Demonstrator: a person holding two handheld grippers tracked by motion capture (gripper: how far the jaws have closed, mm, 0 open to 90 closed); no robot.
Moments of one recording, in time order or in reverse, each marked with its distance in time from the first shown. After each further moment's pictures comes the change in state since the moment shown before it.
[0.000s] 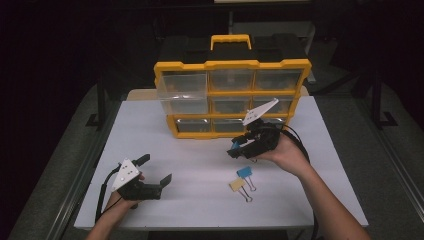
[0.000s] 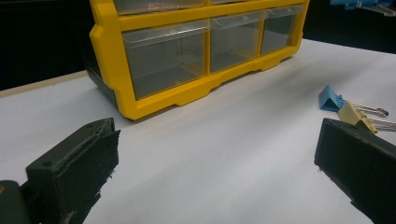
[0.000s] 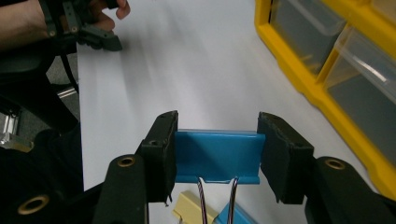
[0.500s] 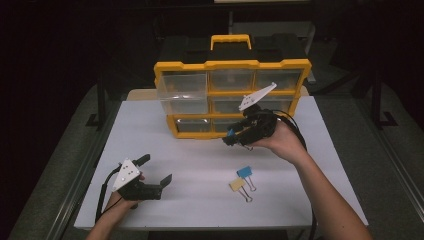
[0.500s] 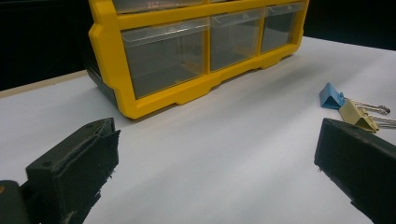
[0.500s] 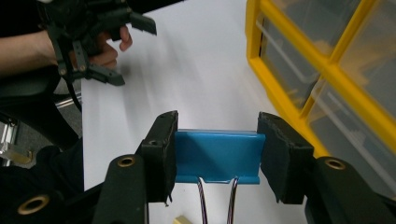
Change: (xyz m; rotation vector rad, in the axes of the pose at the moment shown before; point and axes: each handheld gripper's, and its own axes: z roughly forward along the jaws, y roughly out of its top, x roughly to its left) left arm -0.001 0.000 0.001 0.004 -0.001 -0.002; right arm -0.007 0.033 -0.013 -0.036 -0.005 -0.051
